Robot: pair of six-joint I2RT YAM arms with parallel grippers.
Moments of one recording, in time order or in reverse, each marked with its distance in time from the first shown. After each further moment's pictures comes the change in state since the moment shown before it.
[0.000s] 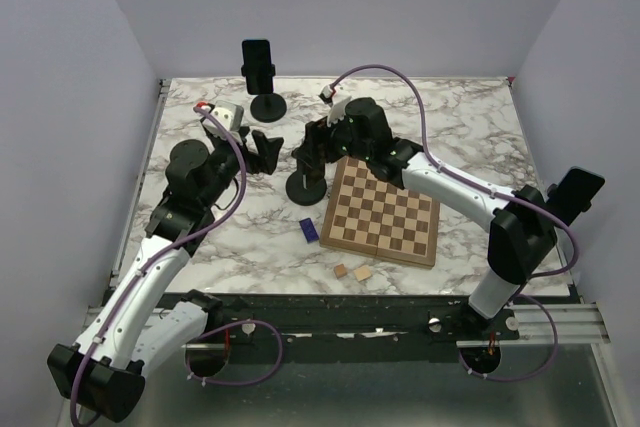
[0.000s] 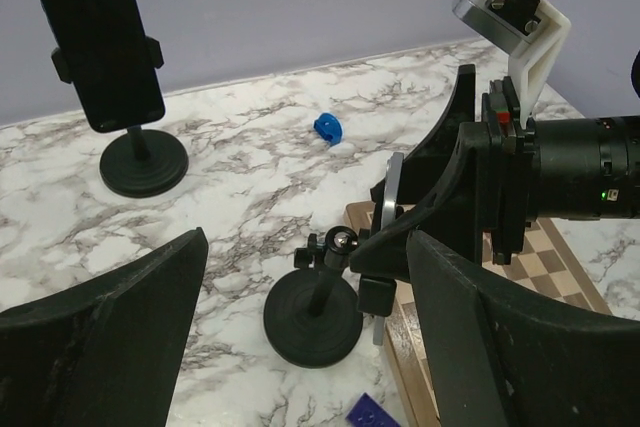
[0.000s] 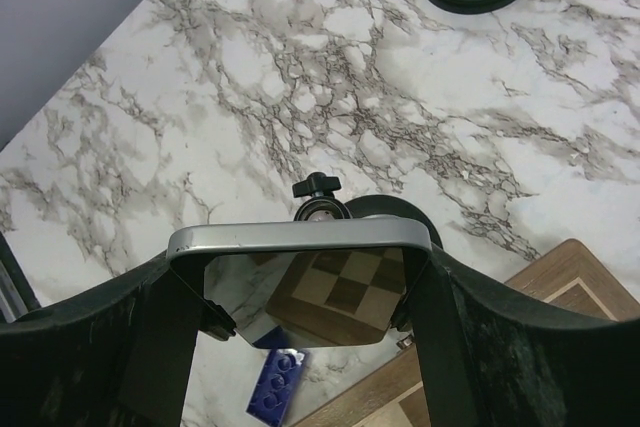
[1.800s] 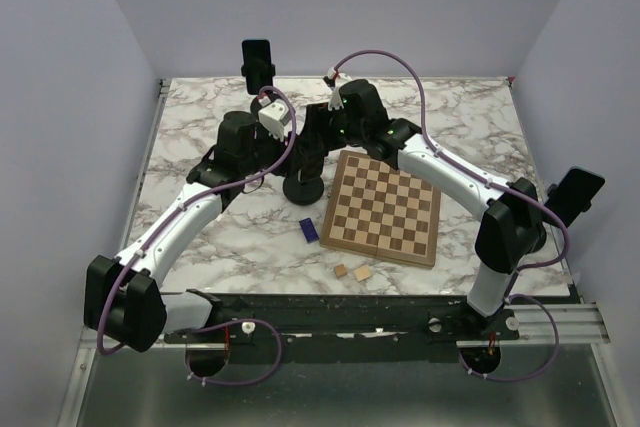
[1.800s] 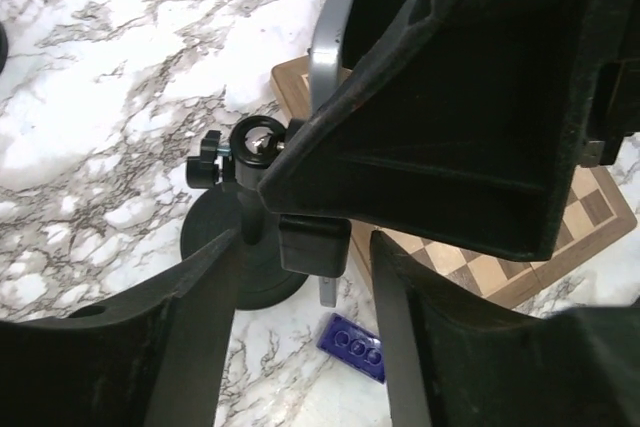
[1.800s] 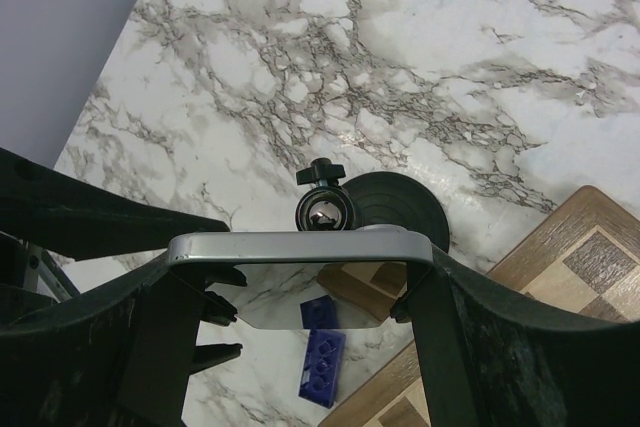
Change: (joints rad) left arm -0.017 0.391 0.115 -0.138 0.247 0.071; right arm -0.029 0.090 0.225 -0.257 0.024 0.182
